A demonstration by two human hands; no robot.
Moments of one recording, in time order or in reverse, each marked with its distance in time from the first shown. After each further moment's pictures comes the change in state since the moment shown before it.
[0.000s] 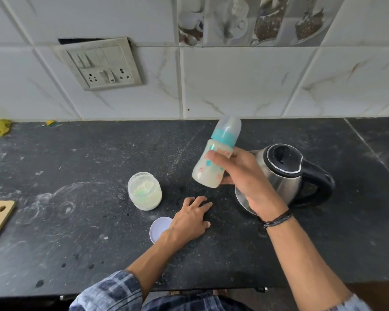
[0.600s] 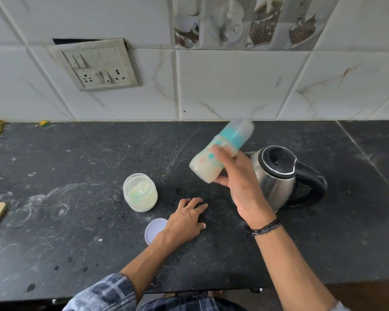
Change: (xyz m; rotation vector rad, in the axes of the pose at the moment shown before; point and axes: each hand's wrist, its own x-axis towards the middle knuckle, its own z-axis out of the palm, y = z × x) left_hand 0.001 -0.001 -0.002 0.011 -0.001 0.019; right_hand -0.006 0.005 0.007 0.152 0.090 -0.032
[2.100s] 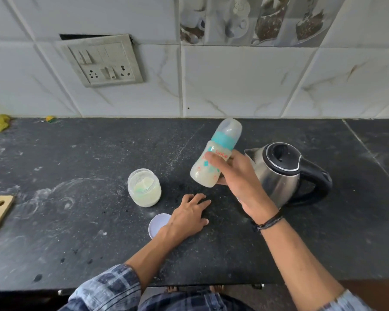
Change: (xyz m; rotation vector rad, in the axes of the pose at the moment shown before) left_hand -0.001 0.000 0.000 0.012 -0.008 -0.011; right_hand -0.002 0.007 -0.001 -0.151 -0.049 0.032
